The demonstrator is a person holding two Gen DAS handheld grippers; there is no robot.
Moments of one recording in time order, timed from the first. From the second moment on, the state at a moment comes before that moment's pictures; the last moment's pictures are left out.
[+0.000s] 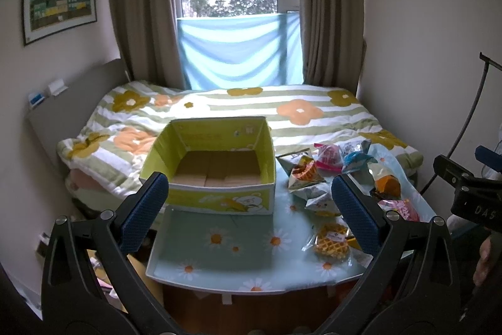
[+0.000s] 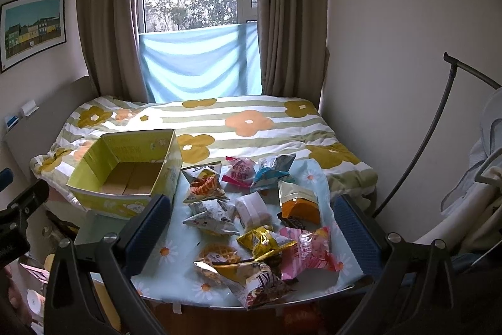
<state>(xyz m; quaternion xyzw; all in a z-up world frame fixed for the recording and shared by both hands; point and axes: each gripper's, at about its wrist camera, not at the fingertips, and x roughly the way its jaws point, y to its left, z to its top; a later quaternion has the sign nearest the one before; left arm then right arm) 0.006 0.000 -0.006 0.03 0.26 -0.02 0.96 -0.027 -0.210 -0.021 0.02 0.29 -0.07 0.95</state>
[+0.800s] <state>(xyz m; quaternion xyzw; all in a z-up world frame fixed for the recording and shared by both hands) 0.009 0.004 -0.006 0.02 0.27 -0.02 0.96 -0.028 -0.207 -0.031 0.02 0.30 -0.06 0.95</state>
